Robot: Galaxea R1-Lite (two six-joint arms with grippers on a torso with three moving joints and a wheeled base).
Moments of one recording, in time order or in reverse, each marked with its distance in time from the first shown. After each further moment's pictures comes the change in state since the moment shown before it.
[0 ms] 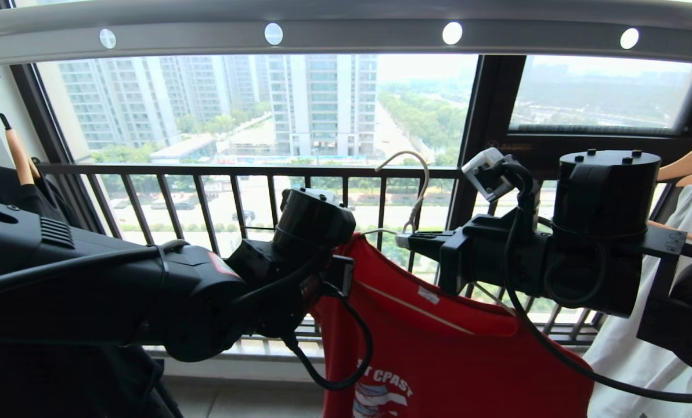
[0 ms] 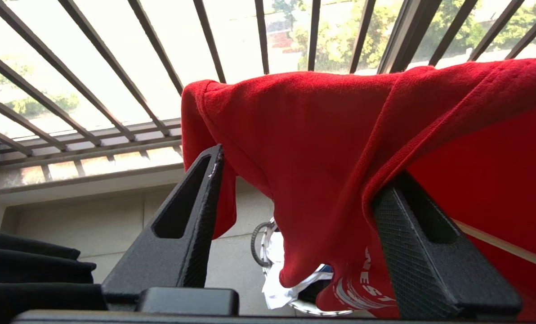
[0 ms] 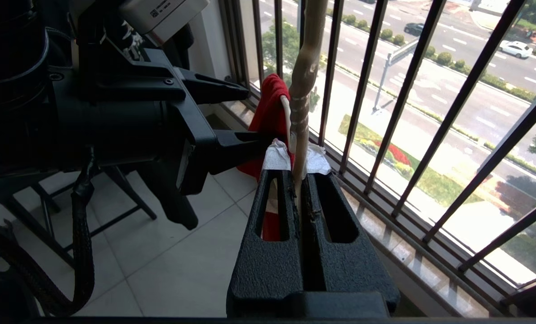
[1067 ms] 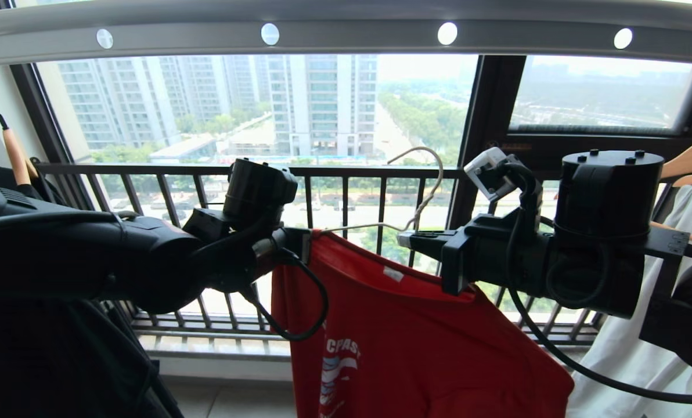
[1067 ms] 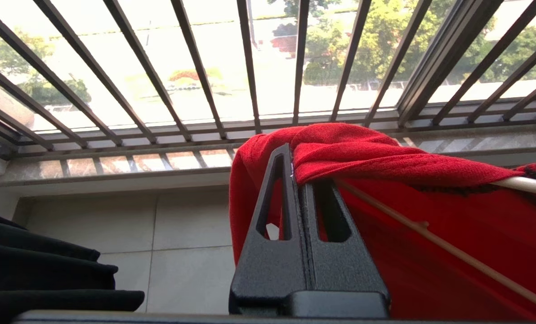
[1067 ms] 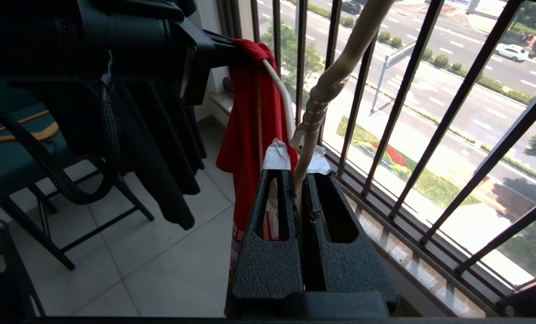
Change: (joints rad) left arm 0.202 -0.024 -0.025 0.001 -0.109 0.056; right arm -0.003 -0.004 0.006 -0.001 -0.011 -0.008
